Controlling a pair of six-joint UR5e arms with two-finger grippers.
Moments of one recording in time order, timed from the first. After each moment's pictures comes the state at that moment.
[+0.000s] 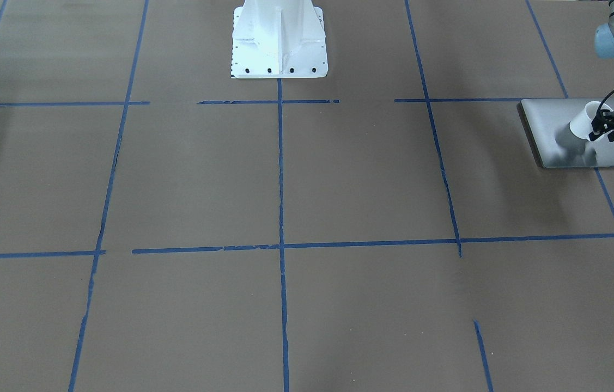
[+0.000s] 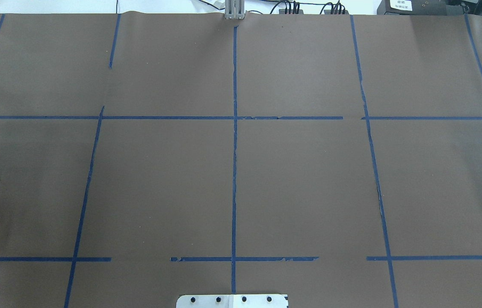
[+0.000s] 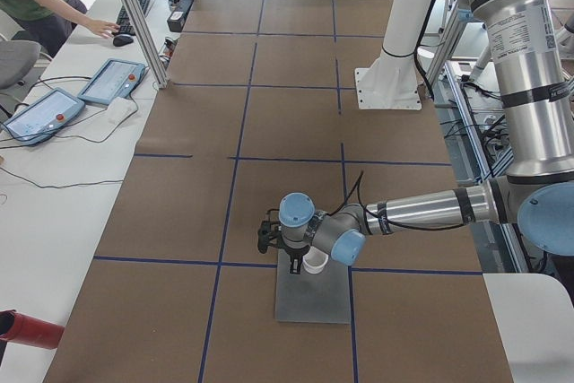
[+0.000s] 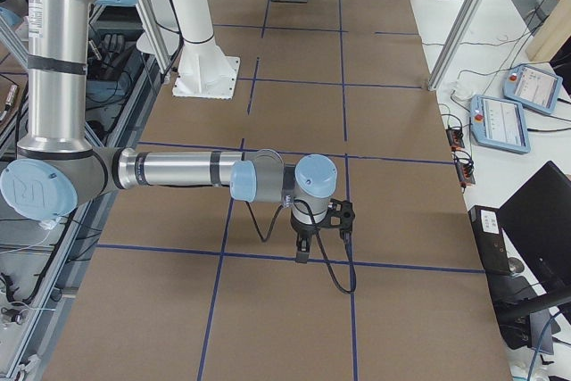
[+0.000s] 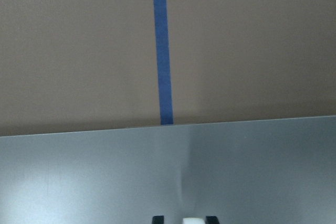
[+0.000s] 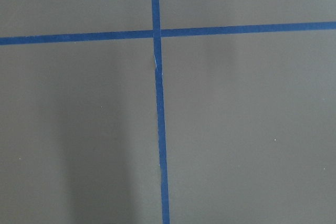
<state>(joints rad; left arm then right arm) -1.19 -1.30 -1.54 -2.23 -2.28 -0.44 1.54 -1.68 1.73 -1.64 2.31 0.07</state>
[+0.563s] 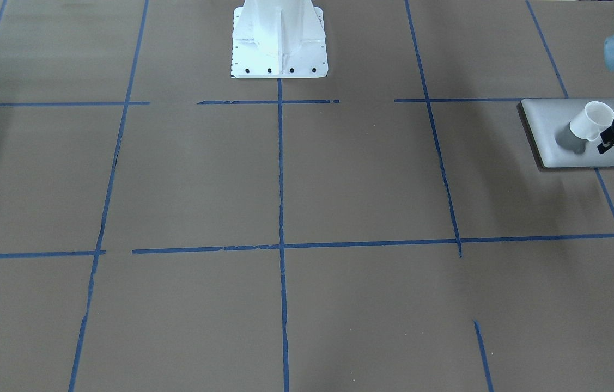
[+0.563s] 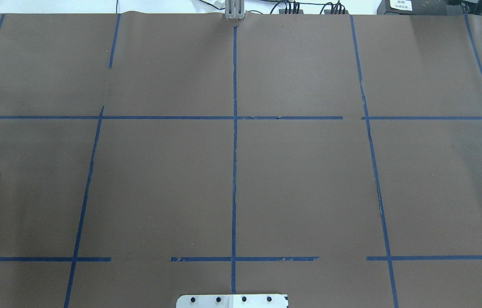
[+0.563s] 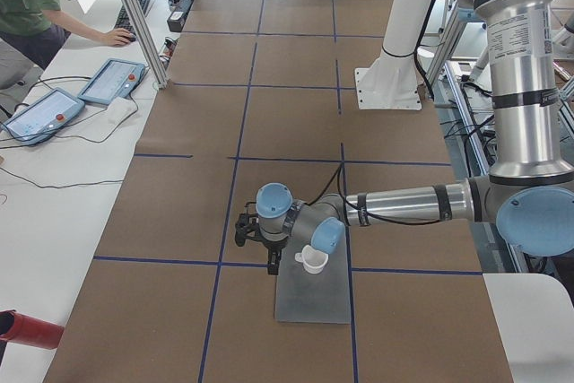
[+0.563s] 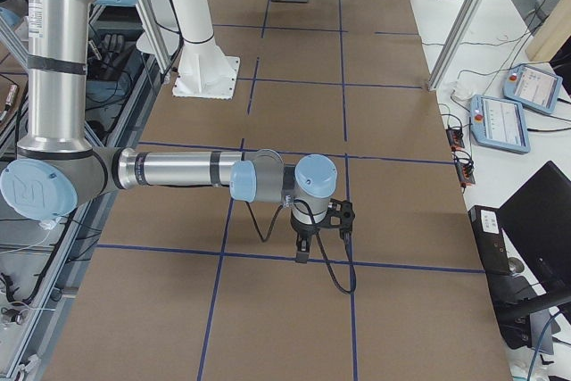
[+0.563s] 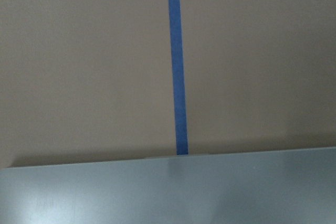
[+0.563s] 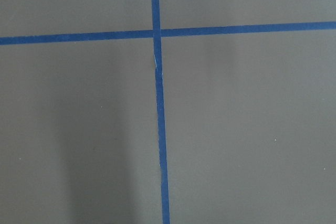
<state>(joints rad) -1.28 -1.45 -1.53 -2.04 -2.28 -0.35 1.54 -1.68 1.73 -1.64 2.31 0.07</state>
